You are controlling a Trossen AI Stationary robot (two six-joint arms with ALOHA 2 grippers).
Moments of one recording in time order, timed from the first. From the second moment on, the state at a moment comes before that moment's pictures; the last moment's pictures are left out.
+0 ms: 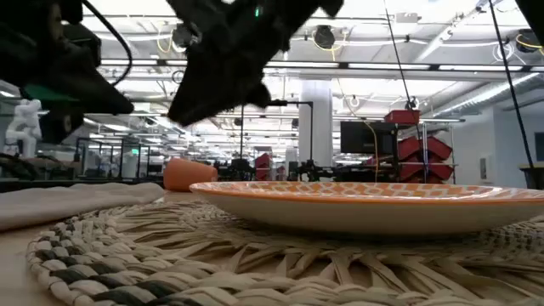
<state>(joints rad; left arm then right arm) -0.67 0.93 0.20 0.21 -0.82 -1.07 0.17 2.14 1.61 -0.19 0.15 0.34</state>
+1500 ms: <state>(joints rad) -0.93 1.28 0.23 0.69 -1.06 -1.09 0.17 2.13 1.44 0.31 0.22 0.79</state>
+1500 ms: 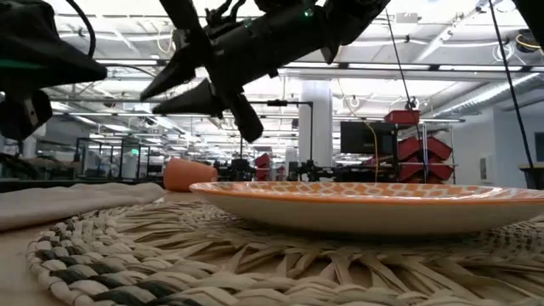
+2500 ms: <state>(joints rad) -0.92 1.46 0.24 0.68 -0.97 -1.49 0.11 2.13 1.44 0.24 0.07 0.80</state>
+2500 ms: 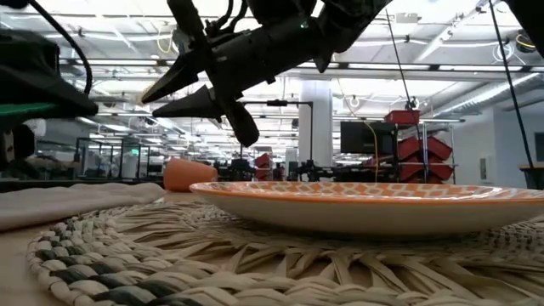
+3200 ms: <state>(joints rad) -0.92 1.52 0.24 0.62 -0.97 -1.78 0.09 2.17 1.44 0.10 0.06 0.77</state>
